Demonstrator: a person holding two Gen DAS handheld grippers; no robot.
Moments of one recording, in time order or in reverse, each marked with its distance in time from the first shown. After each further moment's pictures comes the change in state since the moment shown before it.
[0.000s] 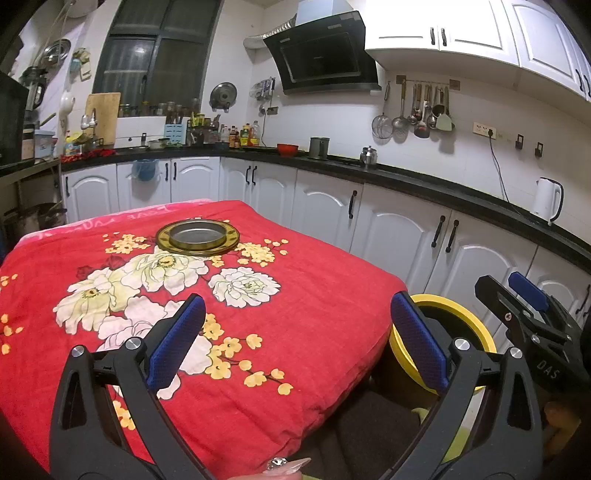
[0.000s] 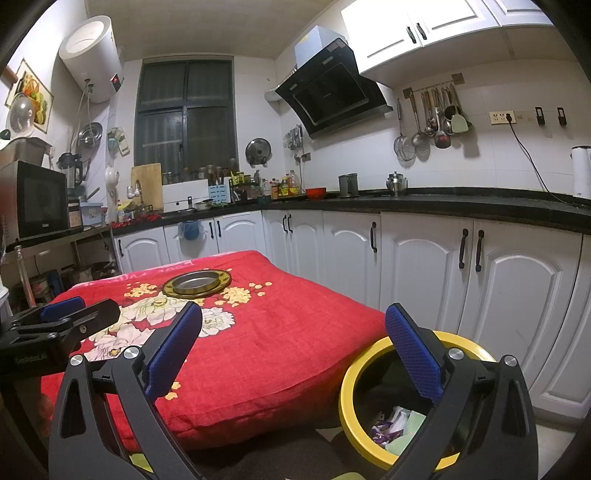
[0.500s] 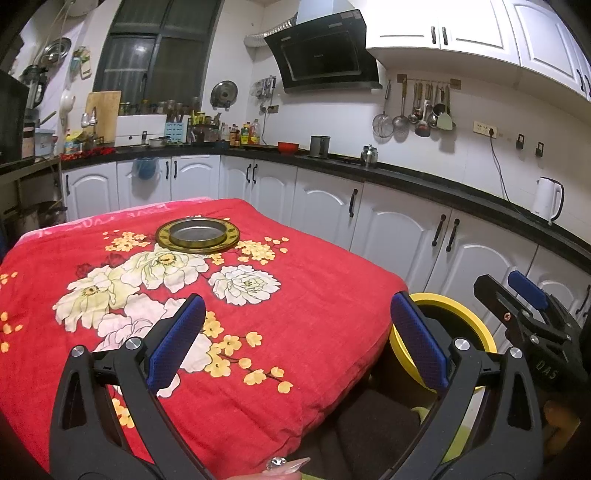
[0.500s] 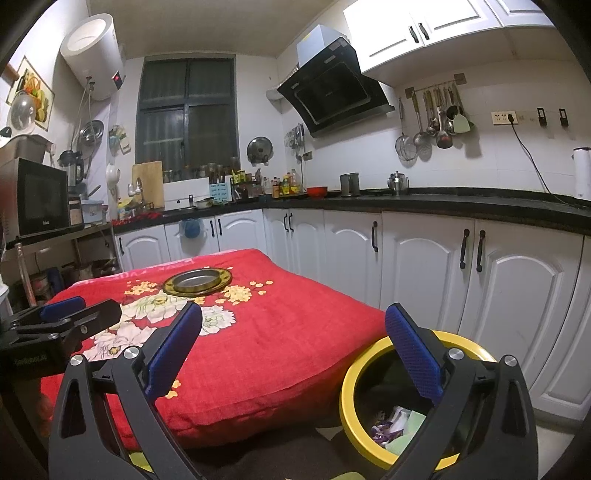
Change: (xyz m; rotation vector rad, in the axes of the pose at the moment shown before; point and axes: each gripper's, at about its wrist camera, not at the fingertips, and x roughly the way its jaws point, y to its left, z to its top) left arm 0.001 0.000 -0.001 0.006 0.004 -0.002; right arm 0.002 0.002 0.000 -0.002 0.003 0.001
